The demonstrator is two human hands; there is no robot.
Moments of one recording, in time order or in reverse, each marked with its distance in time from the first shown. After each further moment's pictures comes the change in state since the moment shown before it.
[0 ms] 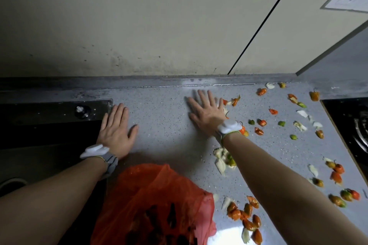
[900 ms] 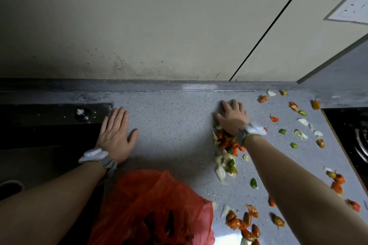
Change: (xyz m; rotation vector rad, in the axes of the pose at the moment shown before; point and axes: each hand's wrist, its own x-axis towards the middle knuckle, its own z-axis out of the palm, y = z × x) left_hand -0.001 0.001 -0.001 0.031 0.025 -0.006; right_hand -0.001 0.073 0.004 0.173 -0.003 0.369
